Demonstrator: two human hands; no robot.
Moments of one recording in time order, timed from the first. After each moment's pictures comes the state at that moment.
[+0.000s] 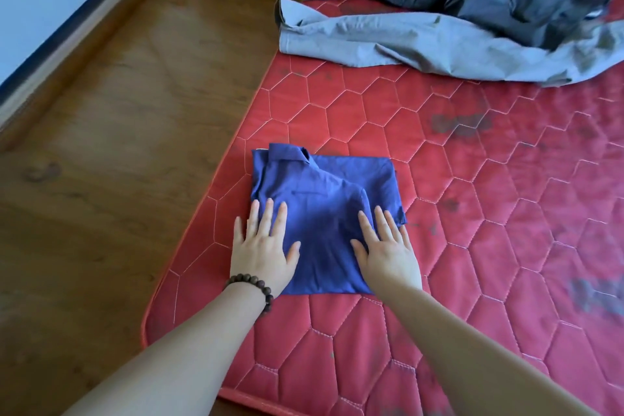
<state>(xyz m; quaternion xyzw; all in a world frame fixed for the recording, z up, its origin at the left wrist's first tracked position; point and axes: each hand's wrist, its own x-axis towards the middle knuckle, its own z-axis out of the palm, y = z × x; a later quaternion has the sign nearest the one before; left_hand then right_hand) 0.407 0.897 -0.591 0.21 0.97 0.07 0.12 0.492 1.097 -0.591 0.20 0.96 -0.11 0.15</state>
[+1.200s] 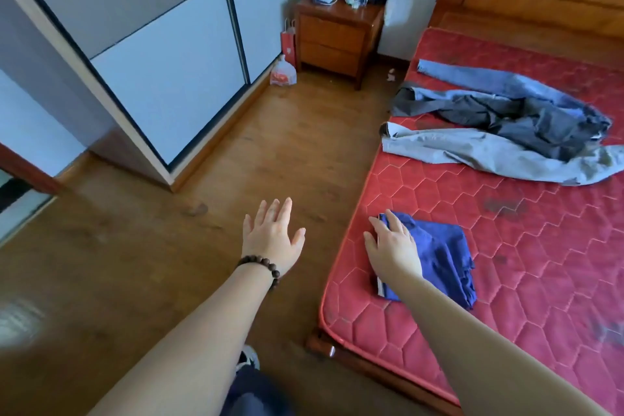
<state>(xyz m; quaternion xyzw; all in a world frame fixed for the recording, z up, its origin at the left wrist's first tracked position) 0.344 0.587 -0.262 0.13 0.98 0.12 0.10 0.420 0.800 -0.269 0.20 0.95 -0.24 0.04</state>
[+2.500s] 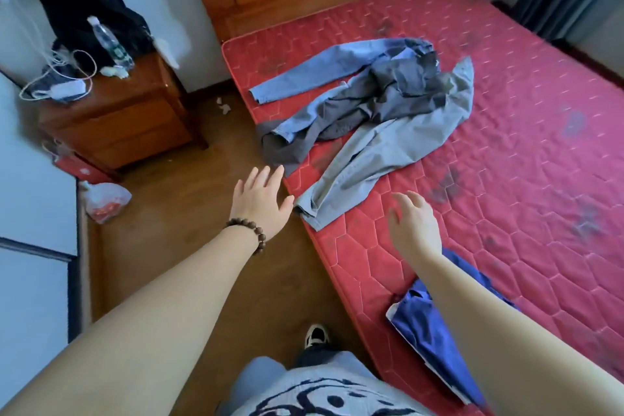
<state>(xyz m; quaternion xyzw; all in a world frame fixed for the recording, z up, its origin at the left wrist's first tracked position) -0.156 0.956 -0.239 0.55 0.83 0.03 0.10 0.106 1.036 -0.263 0.61 0.75 -0.22 -0.12</state>
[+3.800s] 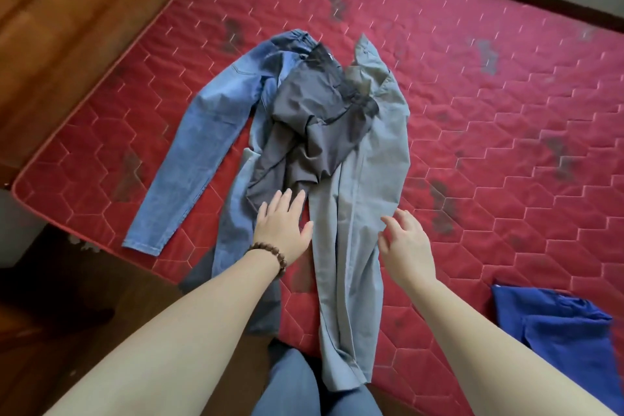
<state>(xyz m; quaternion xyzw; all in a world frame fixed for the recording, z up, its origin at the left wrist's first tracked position) -0.261 1.440 -0.376 0.79 0.57 -0.06 0.22 -0.045 1.347 -0.369 0.81 0.54 -0.21 -0.05</state>
